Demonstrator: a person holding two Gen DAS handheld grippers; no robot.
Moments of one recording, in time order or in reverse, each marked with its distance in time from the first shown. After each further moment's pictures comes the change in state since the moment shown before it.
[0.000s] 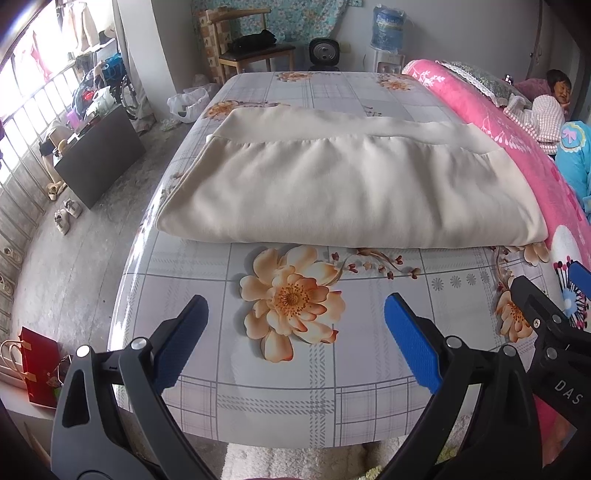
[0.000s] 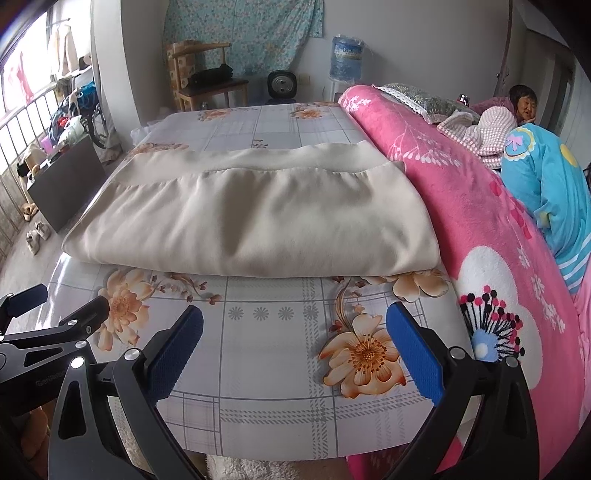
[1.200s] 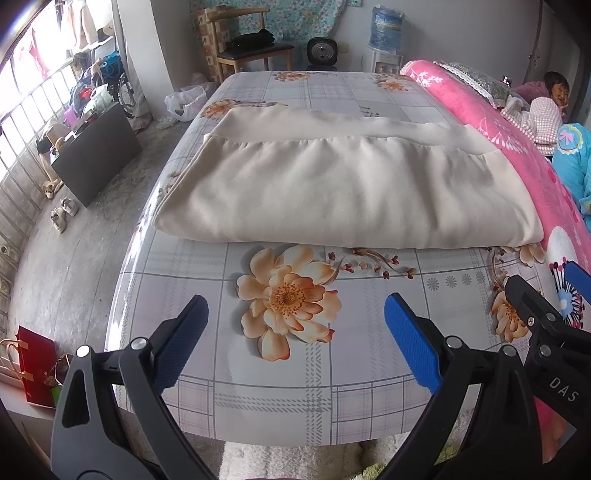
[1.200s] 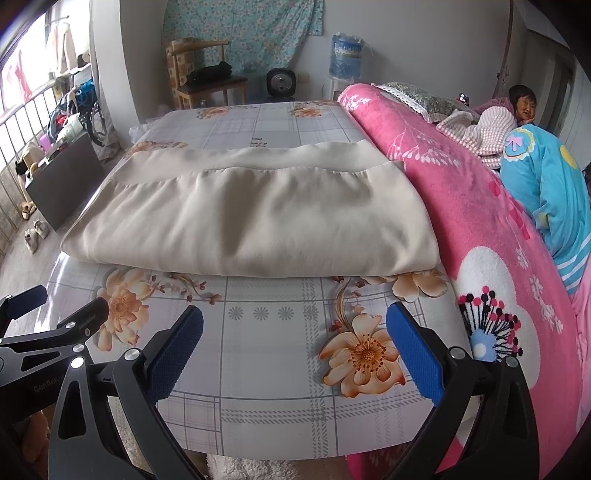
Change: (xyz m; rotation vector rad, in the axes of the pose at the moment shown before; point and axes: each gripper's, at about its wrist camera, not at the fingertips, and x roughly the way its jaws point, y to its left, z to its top) left arm -0.003 0.000 0.000 -0.004 0.002 -0.017; right arm 0.000 0.001 0.002 -0.004 0.010 -0.008
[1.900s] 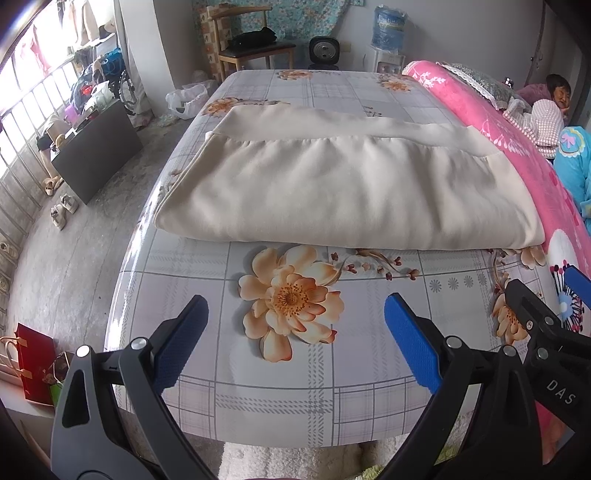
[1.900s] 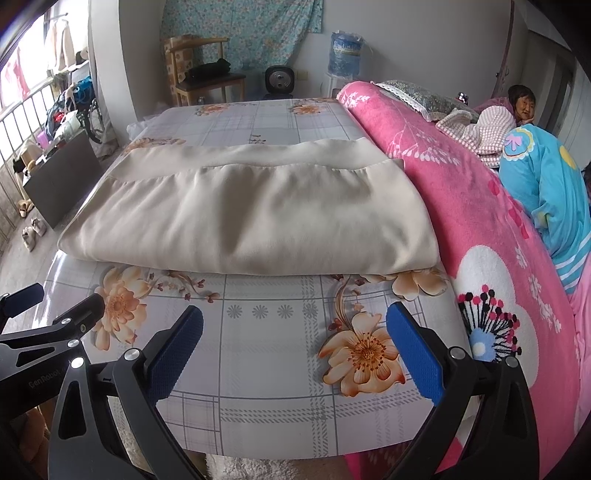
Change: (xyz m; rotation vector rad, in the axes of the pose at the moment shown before) left arm 0.003 0.004 0.001 -0.009 0.008 -0.003; right arm 0.003 0.003 0.000 -0.001 0.014 -0.008
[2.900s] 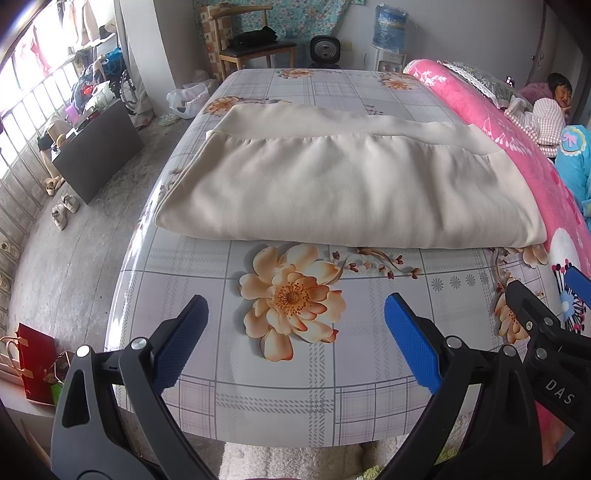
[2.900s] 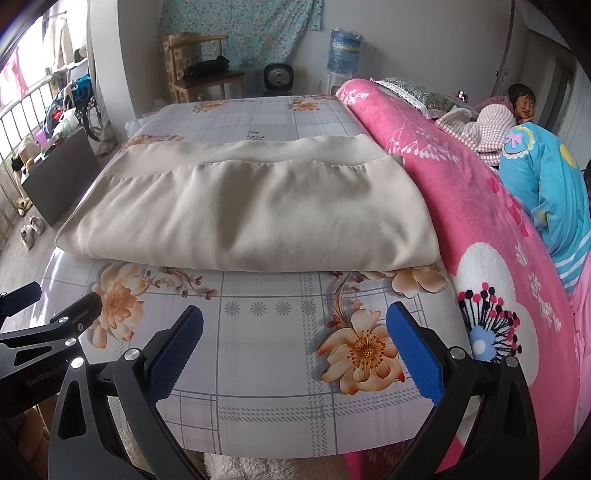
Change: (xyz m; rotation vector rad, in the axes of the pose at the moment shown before) left arm 0.002 0.000 0.000 -0.004 0.003 0.003; right arm 0.002 0.000 0.000 0.000 0.011 -0.005
